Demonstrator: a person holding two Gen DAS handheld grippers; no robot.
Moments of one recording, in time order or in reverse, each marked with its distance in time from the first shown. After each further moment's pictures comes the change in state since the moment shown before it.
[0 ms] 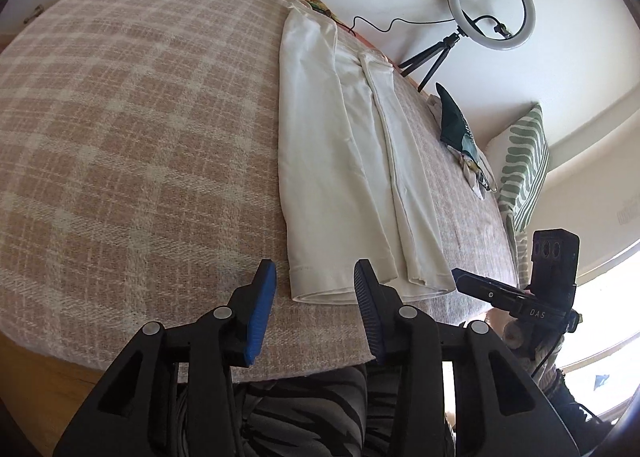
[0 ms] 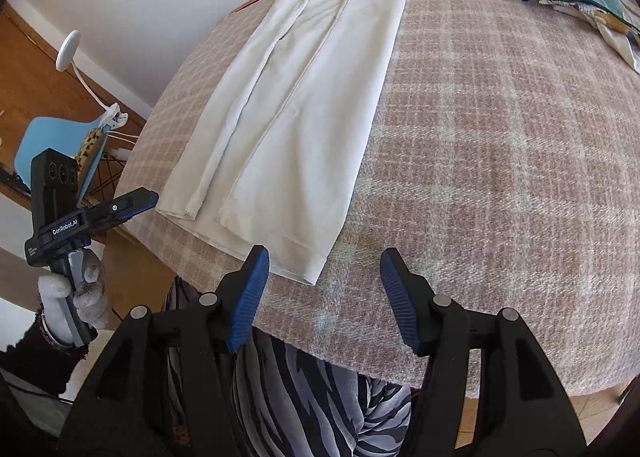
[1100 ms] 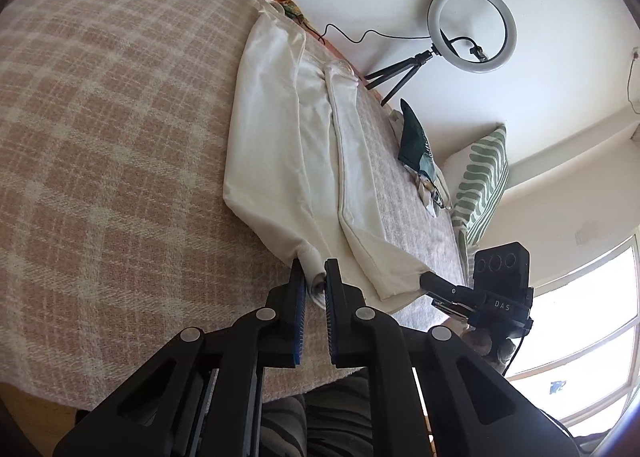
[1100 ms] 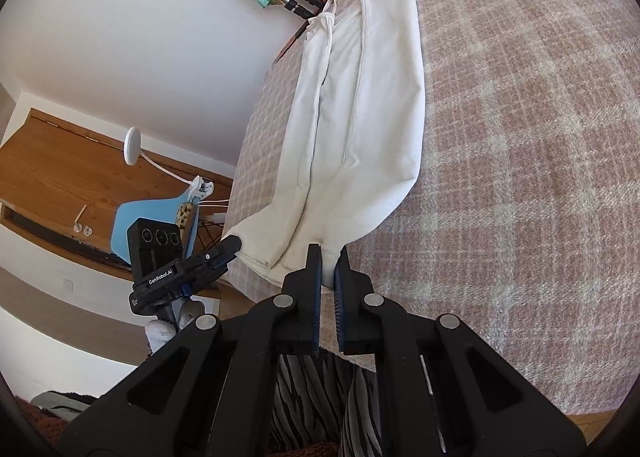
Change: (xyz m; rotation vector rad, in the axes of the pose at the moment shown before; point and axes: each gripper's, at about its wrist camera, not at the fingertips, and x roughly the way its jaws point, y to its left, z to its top) left arm -0.003 -0.012 0.035 -0.042 0.000 -0.166; right arm -0.008 -0.012 0.014 0.211 -0.092 0.326
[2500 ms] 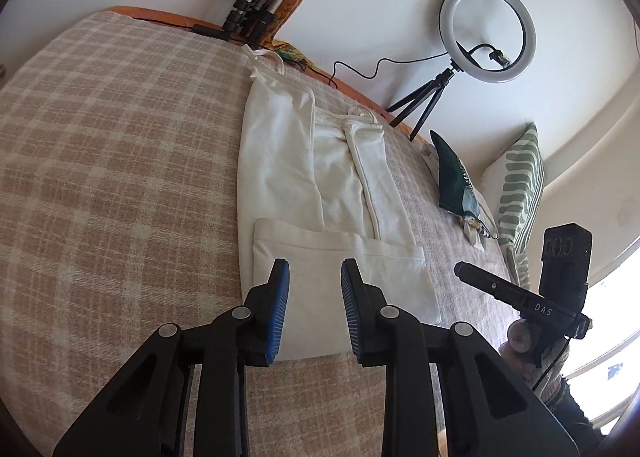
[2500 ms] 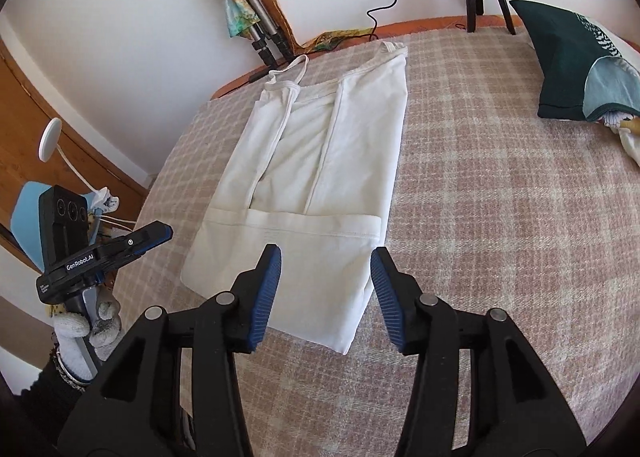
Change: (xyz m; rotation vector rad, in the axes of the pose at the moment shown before) left arm 0.042 -0.006 0.080 0.164 -0.080 0.174; right arm 0.034 0.035 0.088 -0.305 -0.090 -0.436
